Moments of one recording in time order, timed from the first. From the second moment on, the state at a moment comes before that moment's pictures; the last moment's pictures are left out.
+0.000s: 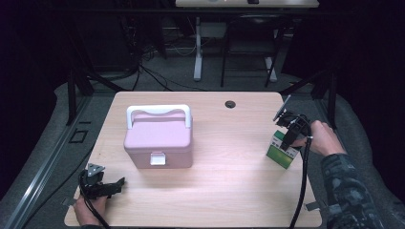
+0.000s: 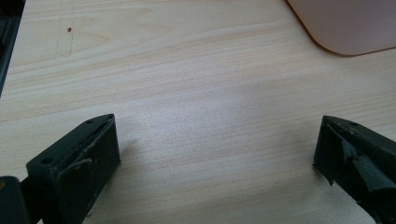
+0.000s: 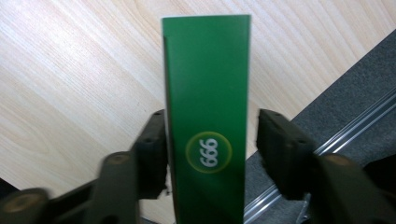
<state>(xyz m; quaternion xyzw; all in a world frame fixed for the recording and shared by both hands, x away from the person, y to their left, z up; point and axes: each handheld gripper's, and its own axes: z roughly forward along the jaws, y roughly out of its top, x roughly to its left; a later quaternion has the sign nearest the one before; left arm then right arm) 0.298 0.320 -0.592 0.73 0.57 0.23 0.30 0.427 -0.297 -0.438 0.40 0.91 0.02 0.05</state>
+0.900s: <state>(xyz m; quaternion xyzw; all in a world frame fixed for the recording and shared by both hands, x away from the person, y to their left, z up) 0.298 0.321 -0.592 0.73 0.57 0.23 0.30 0.372 -0.299 -0.398 0.40 0.90 0.14 0.12</state>
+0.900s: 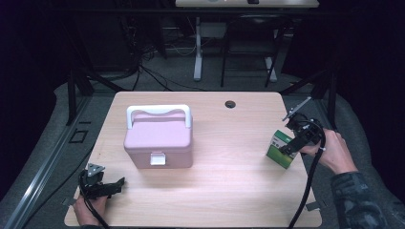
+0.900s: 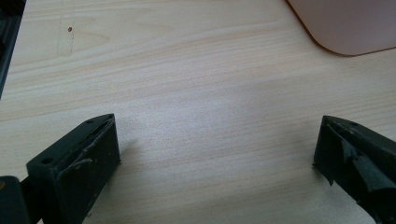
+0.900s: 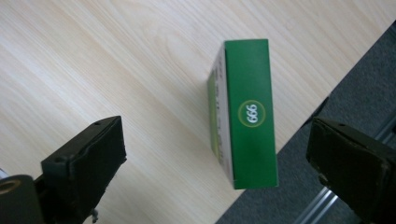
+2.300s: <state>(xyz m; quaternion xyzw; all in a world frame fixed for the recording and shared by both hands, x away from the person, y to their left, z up) 0.321 0.314 -0.516 0.76 0.53 0.19 0.32 0.303 -0.237 -0.498 0.39 0.89 0.24 0.08</state>
